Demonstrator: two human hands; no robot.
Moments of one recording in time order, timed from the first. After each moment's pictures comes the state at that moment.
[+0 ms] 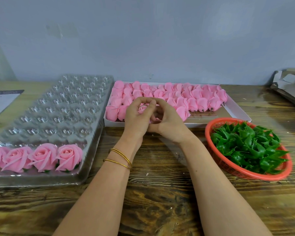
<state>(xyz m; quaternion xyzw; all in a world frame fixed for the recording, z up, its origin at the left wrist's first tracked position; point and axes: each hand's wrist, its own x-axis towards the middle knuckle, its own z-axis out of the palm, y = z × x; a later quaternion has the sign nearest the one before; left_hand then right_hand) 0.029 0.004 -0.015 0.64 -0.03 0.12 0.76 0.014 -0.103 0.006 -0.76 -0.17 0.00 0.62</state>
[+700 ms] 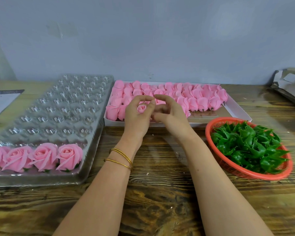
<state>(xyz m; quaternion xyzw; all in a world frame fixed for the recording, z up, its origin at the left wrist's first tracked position) 0.031 0.004 -0.014 0.65 -0.05 0.17 0.74 0.017 -0.107 0.007 -0.72 -0.12 -0.02 0.68</state>
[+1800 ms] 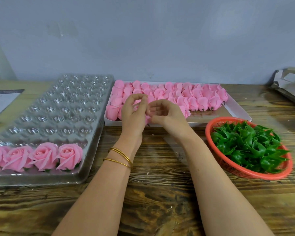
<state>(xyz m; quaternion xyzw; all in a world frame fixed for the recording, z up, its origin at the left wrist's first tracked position) 0.036 0.006 -0.017 0.60 -0.02 0.18 0.78 0.019 -0.104 0.006 -0.75 -0.10 -0.02 0.65</state>
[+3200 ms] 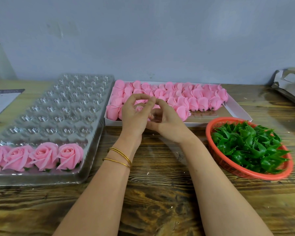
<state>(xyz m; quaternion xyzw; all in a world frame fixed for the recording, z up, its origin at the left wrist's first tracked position) 0.031 0.009 -0.013 0.63 -0.03 0.17 0.75 0.015 -0.101 0.003 -0.77 -0.16 0.03 0.62</state>
